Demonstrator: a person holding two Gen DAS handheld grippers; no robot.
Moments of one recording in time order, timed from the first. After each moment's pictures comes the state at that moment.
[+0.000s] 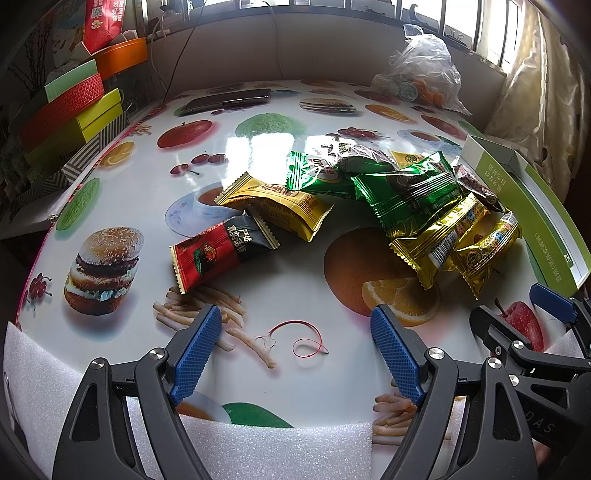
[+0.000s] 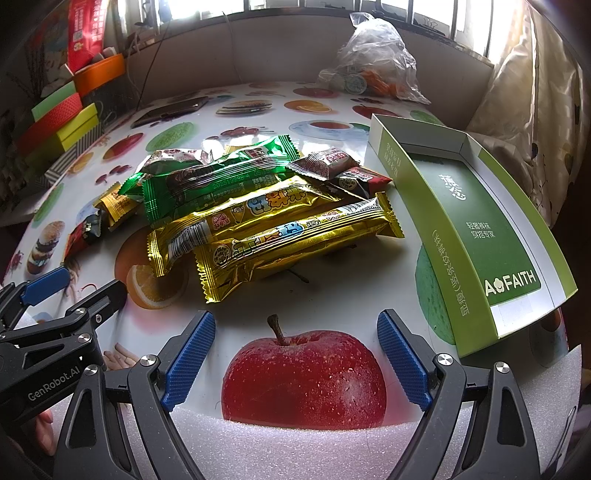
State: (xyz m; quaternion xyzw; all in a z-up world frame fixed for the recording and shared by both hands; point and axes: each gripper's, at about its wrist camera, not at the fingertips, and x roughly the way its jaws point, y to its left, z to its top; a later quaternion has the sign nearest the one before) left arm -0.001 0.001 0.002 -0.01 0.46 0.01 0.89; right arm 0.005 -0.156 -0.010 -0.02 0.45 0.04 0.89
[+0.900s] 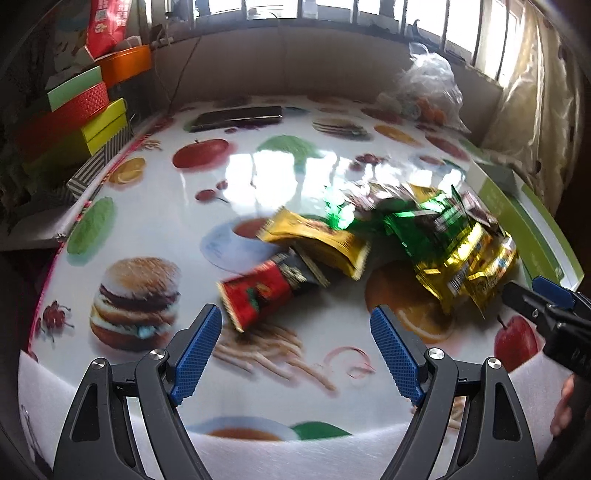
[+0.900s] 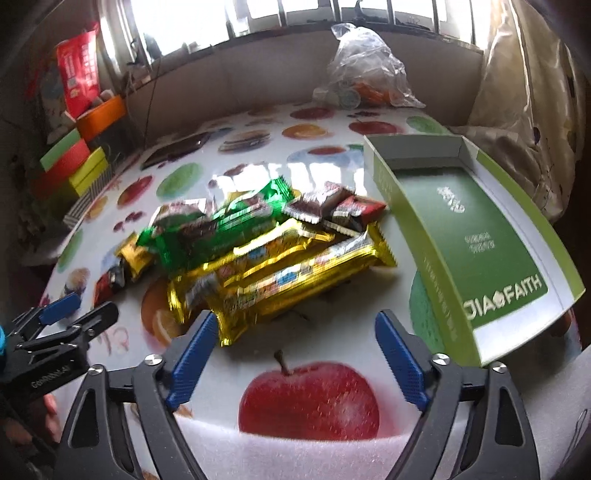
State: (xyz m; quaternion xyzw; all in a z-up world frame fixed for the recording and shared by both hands) left arm 0.007 0.044 0.024 -0.01 0.44 -0.01 0.90; right arm 0.011 -0.171 0.015 0.06 0.42 0.06 0.90
